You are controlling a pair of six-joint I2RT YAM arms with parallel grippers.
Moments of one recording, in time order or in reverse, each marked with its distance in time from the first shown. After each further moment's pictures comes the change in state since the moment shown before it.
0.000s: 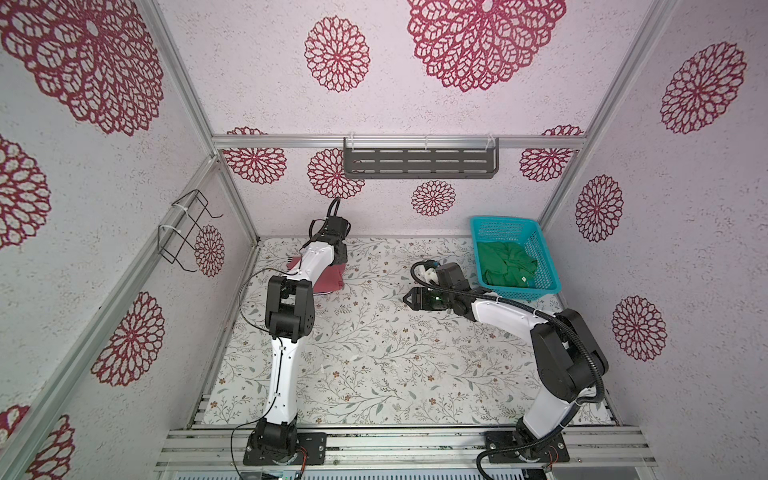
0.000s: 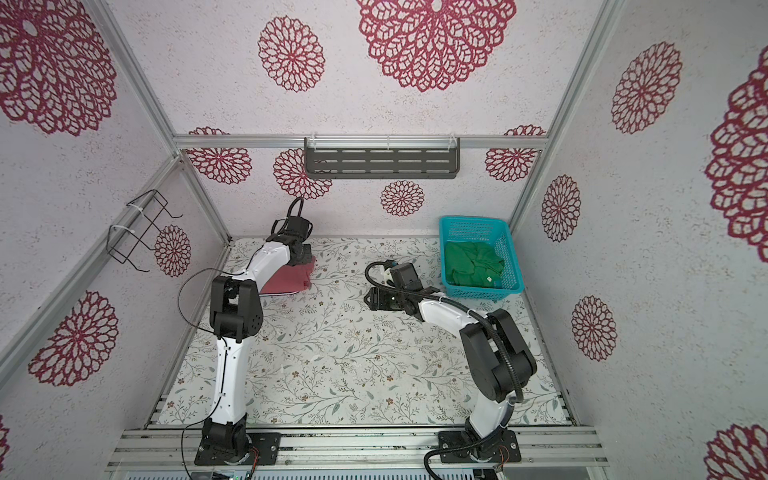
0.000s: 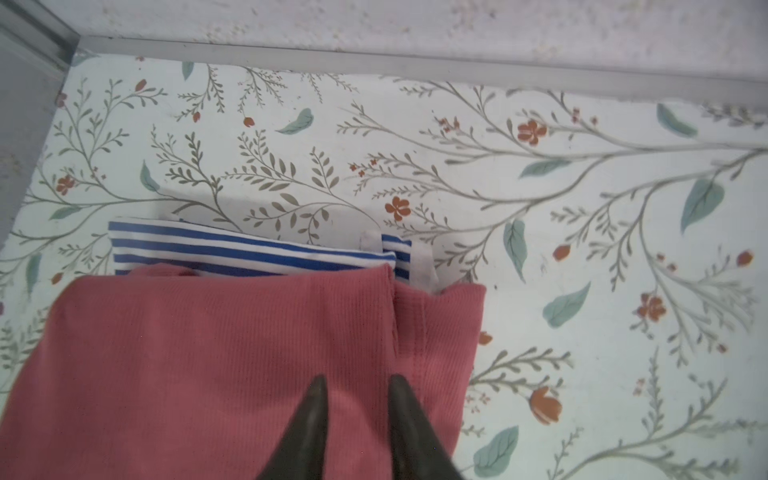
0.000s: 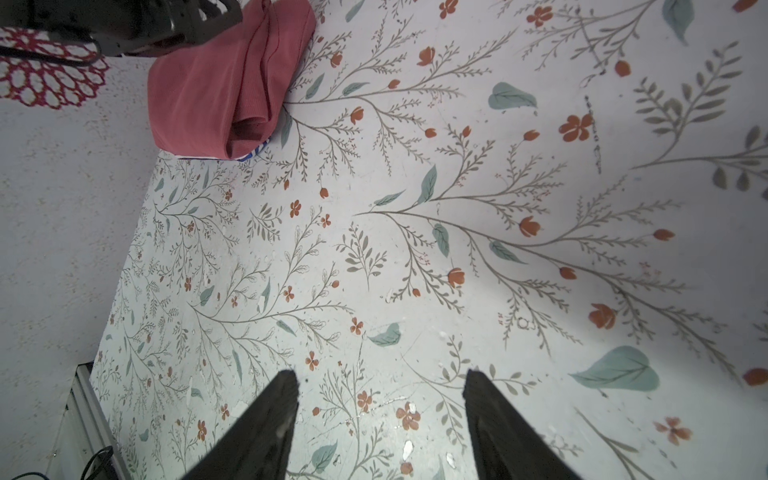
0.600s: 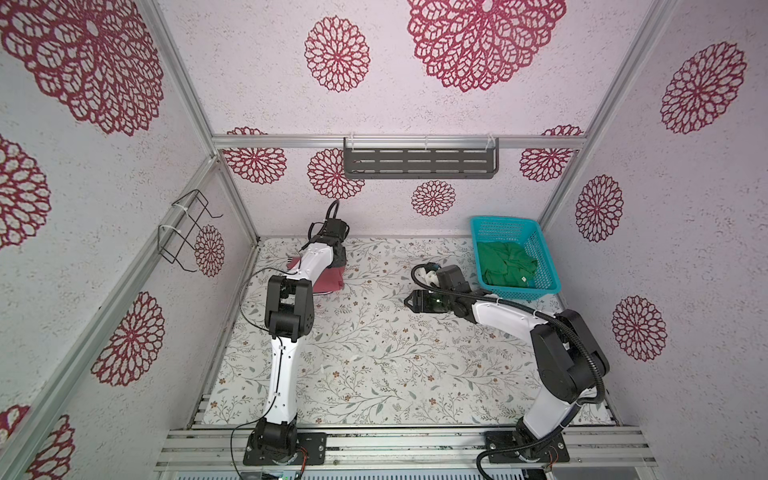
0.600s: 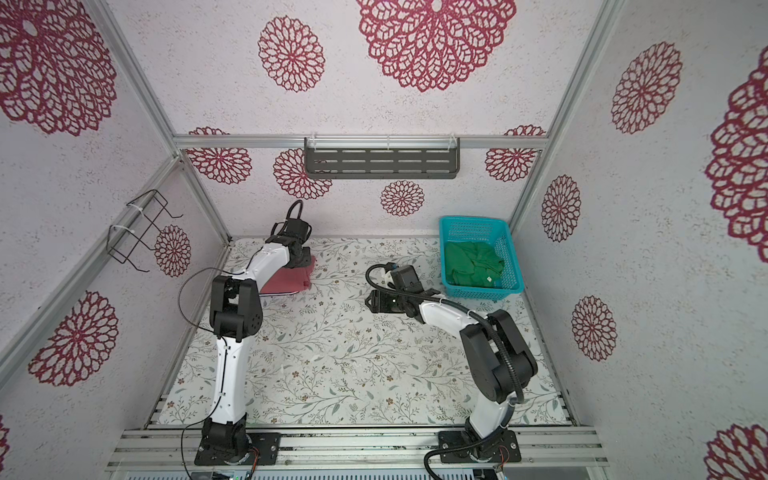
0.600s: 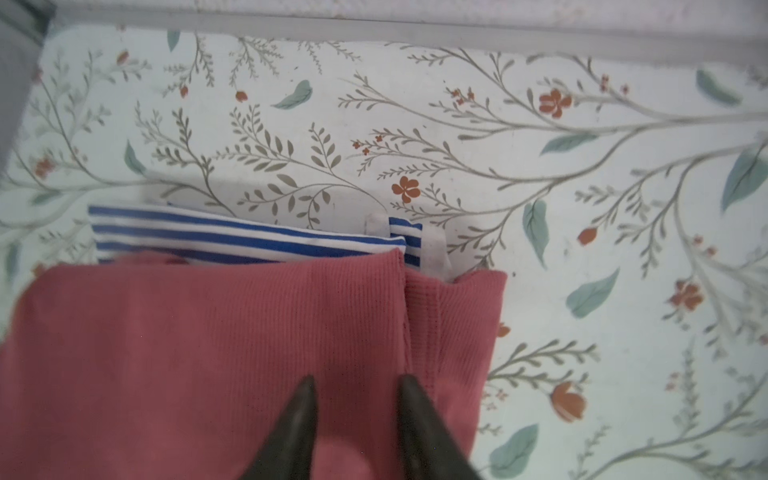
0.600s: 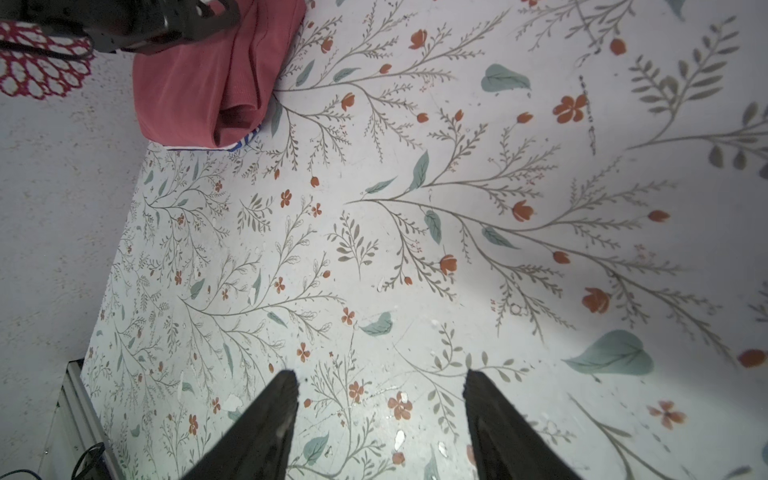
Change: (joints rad) left arm 0.004 0.003 -0.027 -0.011 0.019 0.001; right arm 0.000 -0.021 -0.034 -0.009 0.018 -0.005
